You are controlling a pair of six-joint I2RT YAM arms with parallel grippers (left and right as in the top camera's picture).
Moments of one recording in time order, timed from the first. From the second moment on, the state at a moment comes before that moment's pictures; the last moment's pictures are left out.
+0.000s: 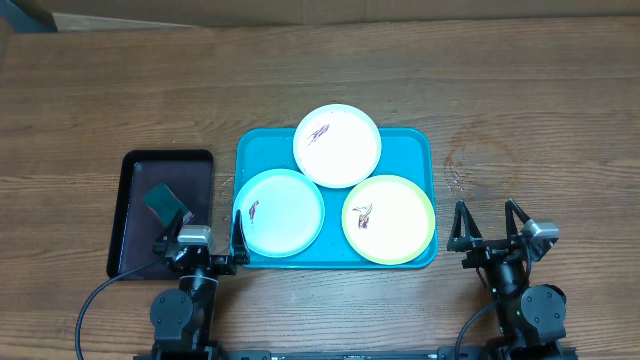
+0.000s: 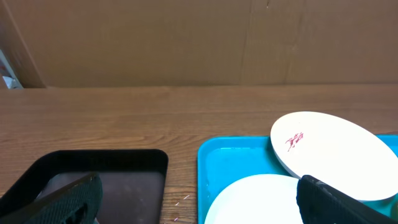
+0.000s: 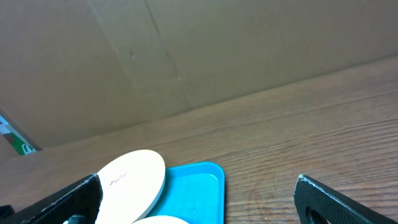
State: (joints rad) left arm -0.02 0.01 0.01 -0.08 0.02 -0.02; right arm 0.20 0.01 0.02 -0.03 0.07 0.35
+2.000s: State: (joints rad) left arm 0.11 1.27 1.39 -1.19 -0.06 -0.19; right arm 0.20 0.01 0.02 -0.03 0.07 0.35
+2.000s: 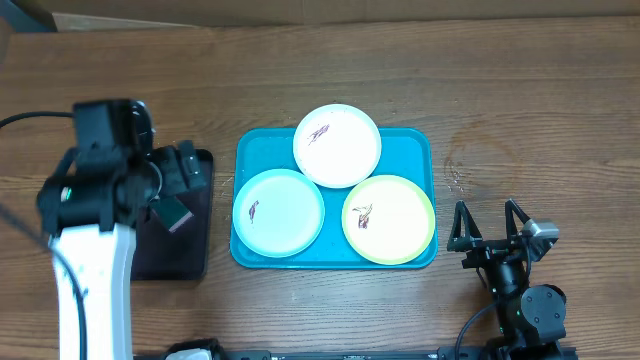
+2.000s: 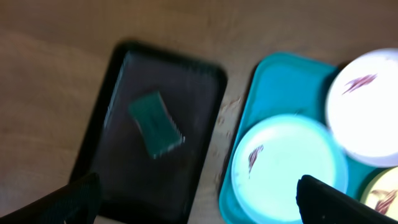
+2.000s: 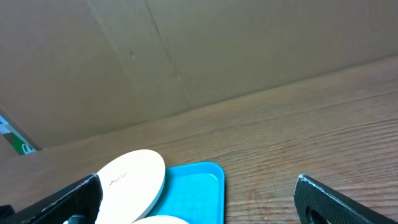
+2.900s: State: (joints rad) left arm 0.38 1.91 1.39 -1.17 0.01 -0.35; right arm 0.20 0.01 0.02 -0.03 0.07 0.35
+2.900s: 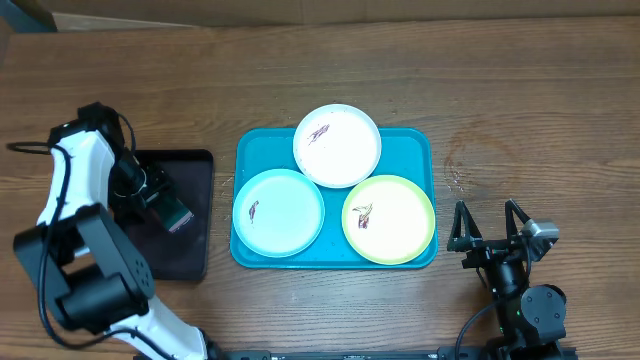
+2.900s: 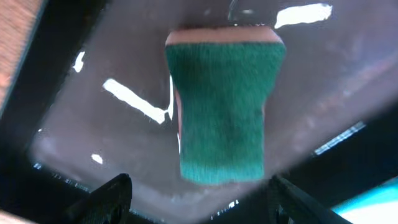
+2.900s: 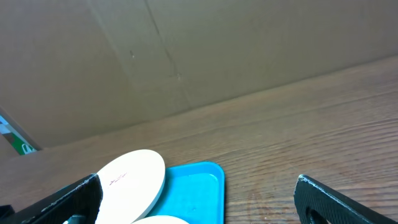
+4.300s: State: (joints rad) left arm 0.38 2.05 1.40 -1.07 -0.06 -0.34; right arm 0.20 0.01 0.02 -0.03 0.07 0.35
